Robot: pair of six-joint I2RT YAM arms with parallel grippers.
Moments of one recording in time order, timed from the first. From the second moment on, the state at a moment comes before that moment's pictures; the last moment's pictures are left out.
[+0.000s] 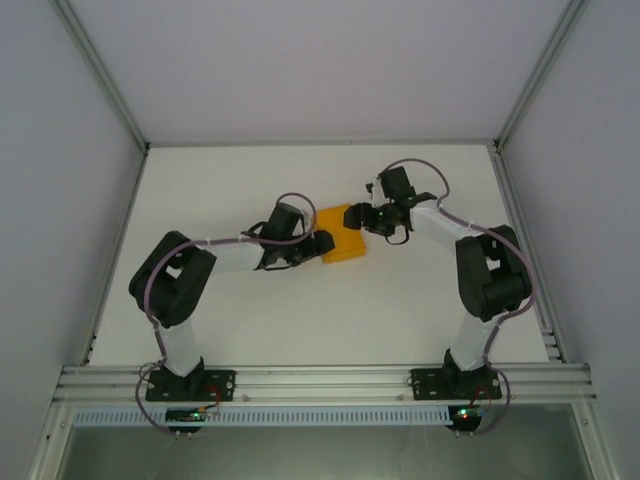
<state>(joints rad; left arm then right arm) -0.63 1.80 0.96 0.04 0.32 -0.88 0.35 1.78 1.21 -0.40 -0.39 0.41</state>
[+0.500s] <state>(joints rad) -0.25 1.02 0.69 -0.21 -0.33 -0.51 0.10 1.18 0.74 -0.24 0.02 0.27</state>
